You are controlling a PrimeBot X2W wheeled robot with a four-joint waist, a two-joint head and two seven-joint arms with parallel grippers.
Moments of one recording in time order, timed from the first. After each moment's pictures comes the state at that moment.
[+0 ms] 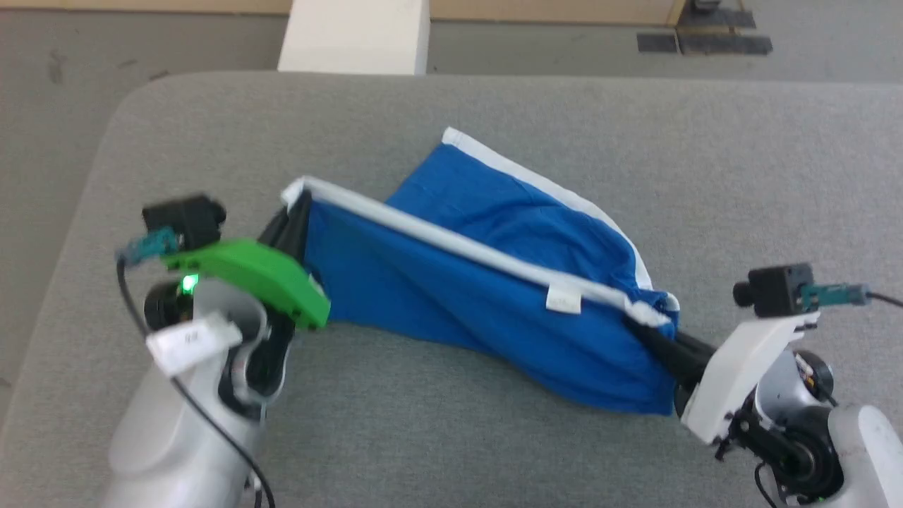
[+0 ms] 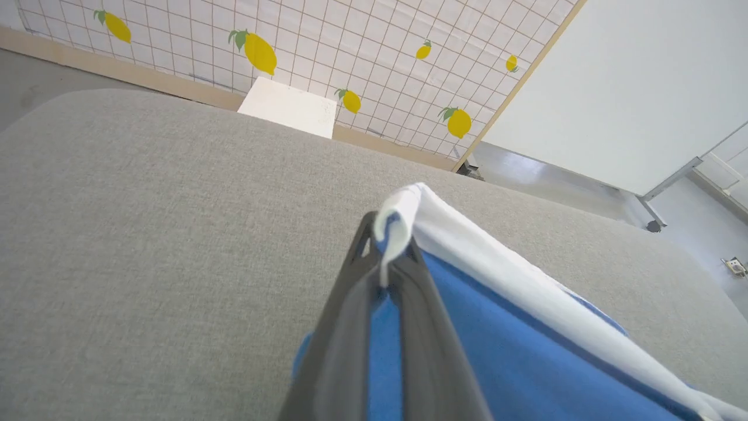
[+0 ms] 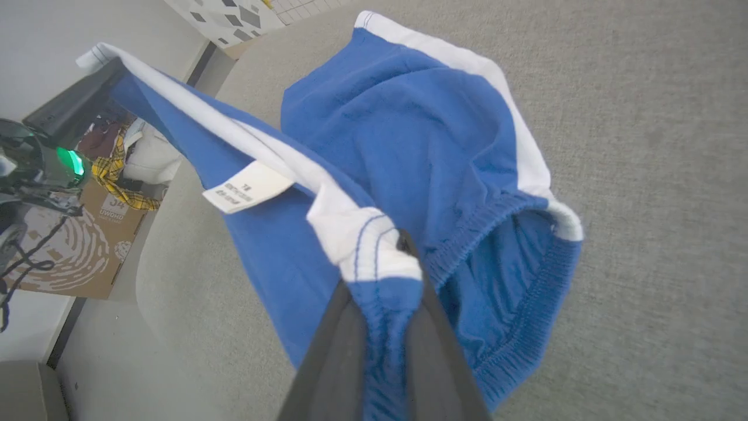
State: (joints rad) left arm -0.41 0.26 -0.28 0.16 -0.73 0.11 0.10; right arm -0.13 -0.19 0.11 -0.05 0.69 0.13 0.62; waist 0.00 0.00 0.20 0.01
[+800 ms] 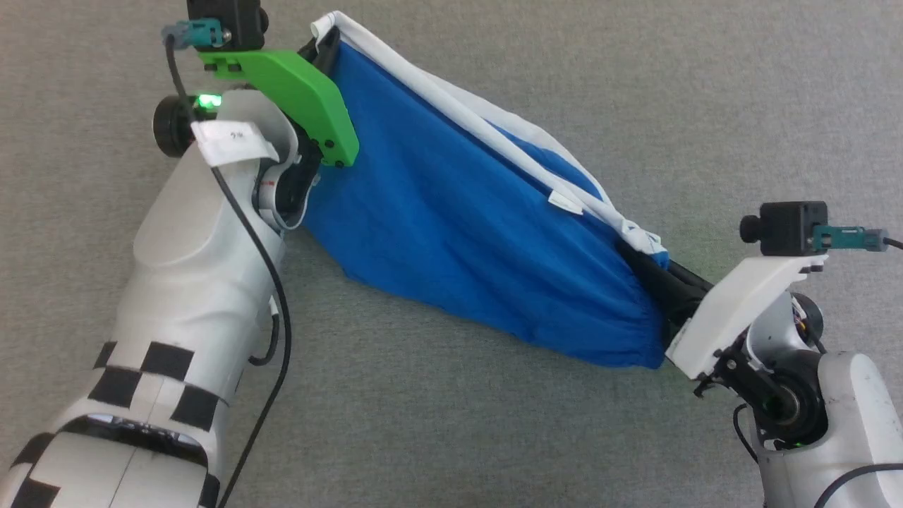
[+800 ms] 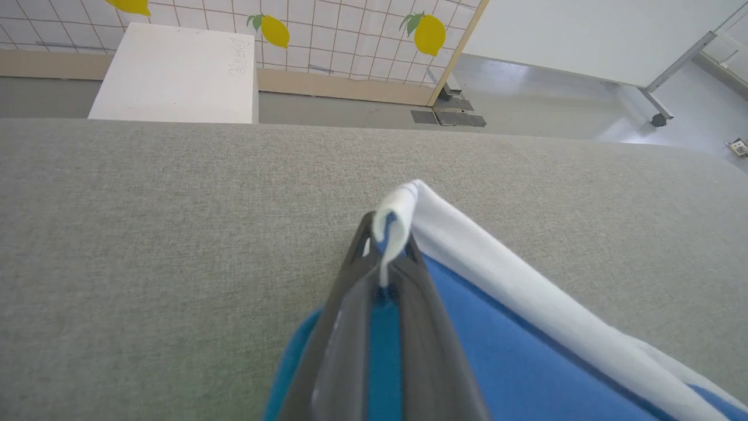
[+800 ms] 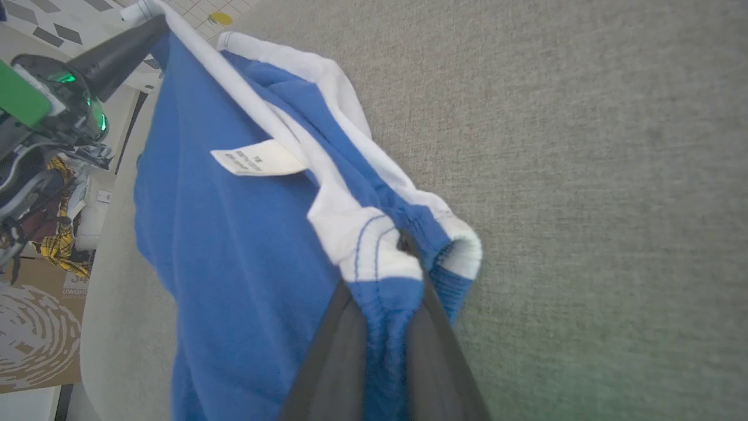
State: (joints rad) left arm -1.01 0.17 -0.40 0.76 -0.63 -0.02 0.08; right arm -0.28 -0.08 0.04 -0.02 0.64 0.13 0.59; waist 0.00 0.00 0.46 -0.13
